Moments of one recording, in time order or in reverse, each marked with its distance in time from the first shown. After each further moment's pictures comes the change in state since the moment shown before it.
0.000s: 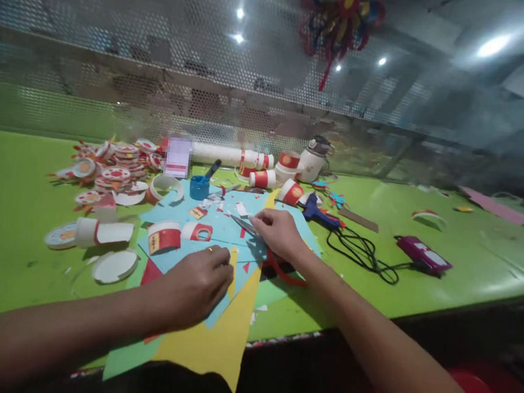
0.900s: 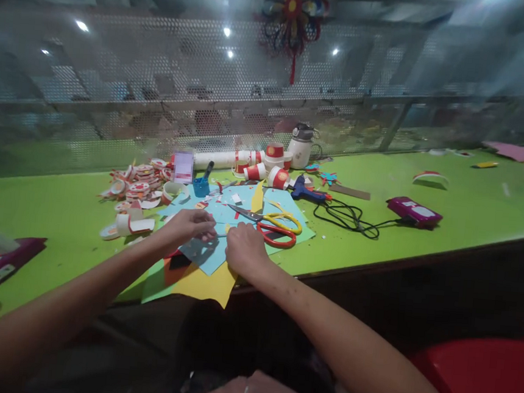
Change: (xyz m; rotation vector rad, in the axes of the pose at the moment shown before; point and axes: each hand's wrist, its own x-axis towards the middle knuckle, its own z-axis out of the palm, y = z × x) left_hand 0.015 -0.017 -0.020 -0.970 0.078 -0.882; right_hand -0.083 -0.039 0.030 -0.489 -0.105 -0.074
